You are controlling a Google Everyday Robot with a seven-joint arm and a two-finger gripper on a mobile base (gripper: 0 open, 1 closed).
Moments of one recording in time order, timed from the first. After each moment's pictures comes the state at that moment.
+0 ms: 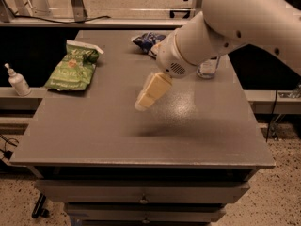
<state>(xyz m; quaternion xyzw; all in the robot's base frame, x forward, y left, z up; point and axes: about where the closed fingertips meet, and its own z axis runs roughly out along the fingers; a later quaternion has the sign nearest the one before) 0.543 0.008 0.904 -0.61 0.70 0.13 0.34</state>
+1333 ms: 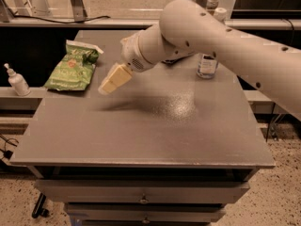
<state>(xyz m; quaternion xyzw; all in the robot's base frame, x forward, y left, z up) 0.619 0.102 0.888 -0.58 0.67 0.18 0.42</state>
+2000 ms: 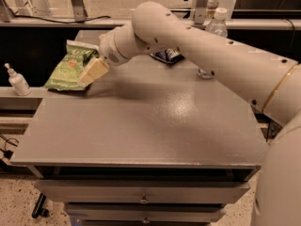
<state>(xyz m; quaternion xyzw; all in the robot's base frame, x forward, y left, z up) 0.664 0.175 0.880 -0.59 0.65 0.21 0.44</state>
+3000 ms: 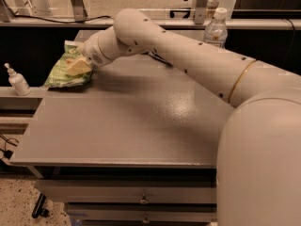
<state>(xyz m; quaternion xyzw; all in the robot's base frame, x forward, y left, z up) 0.688 0.233 0.860 -0.58 0.64 0.24 0.44</state>
